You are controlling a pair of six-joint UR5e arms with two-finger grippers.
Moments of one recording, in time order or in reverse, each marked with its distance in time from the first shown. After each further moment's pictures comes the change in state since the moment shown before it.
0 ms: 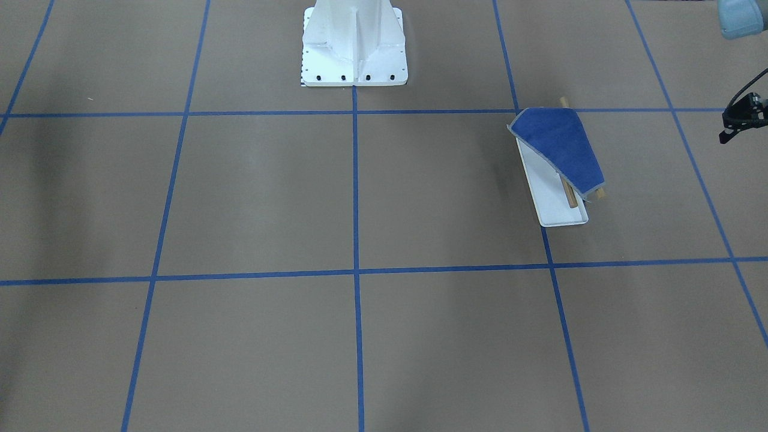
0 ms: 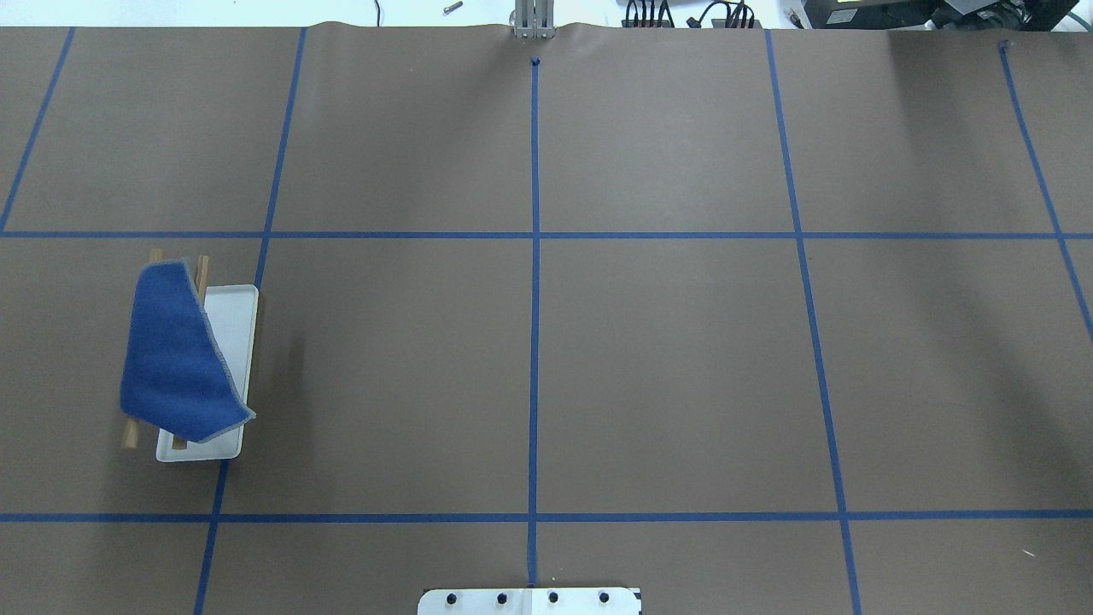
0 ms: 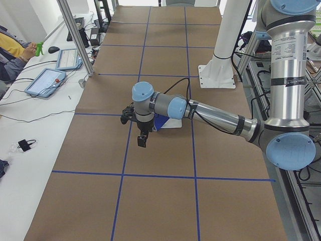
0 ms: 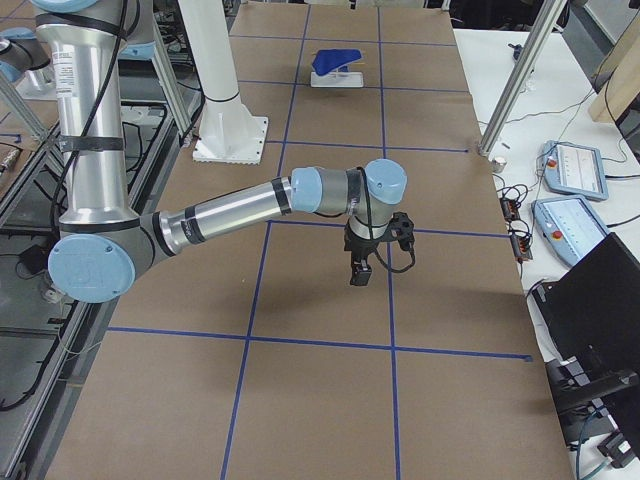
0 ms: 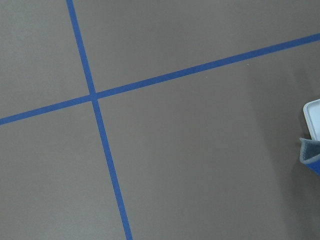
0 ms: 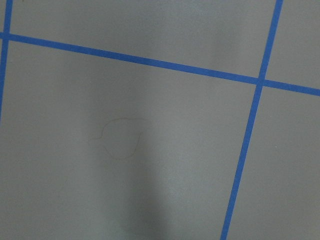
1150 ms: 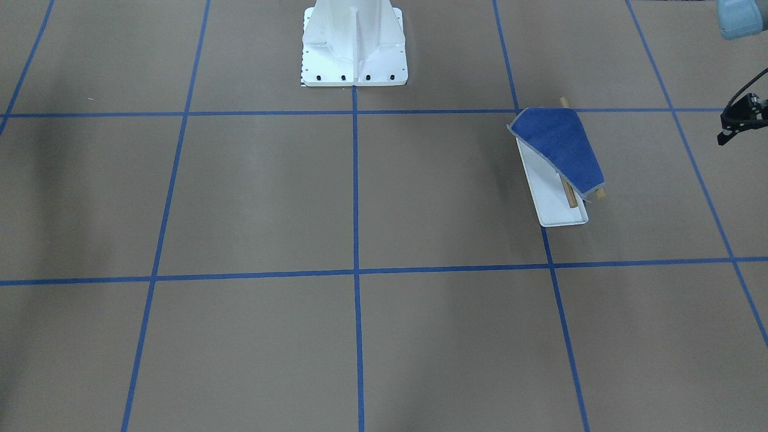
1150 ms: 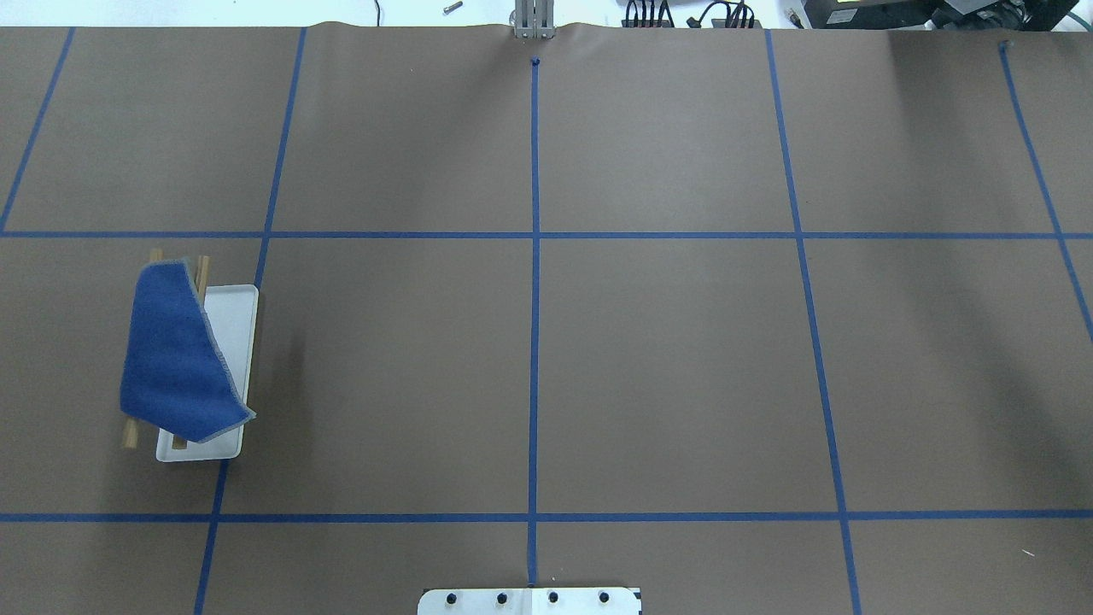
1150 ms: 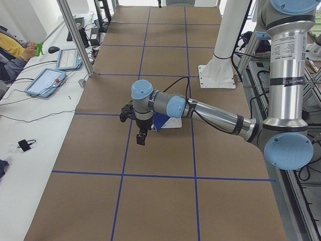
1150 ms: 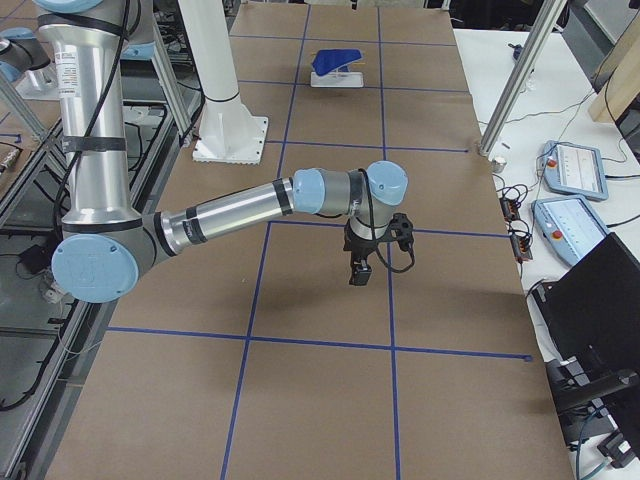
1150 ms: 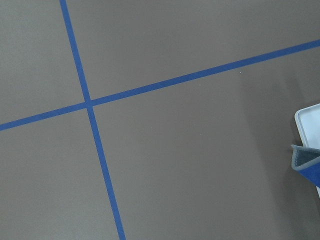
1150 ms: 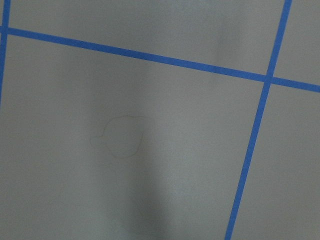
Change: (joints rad) left arm 0.002 -0.011 -0.001 -0.003 -0.004 -0.013; right arm -0.023 0.002 -0.013 0.006 0.001 0.006
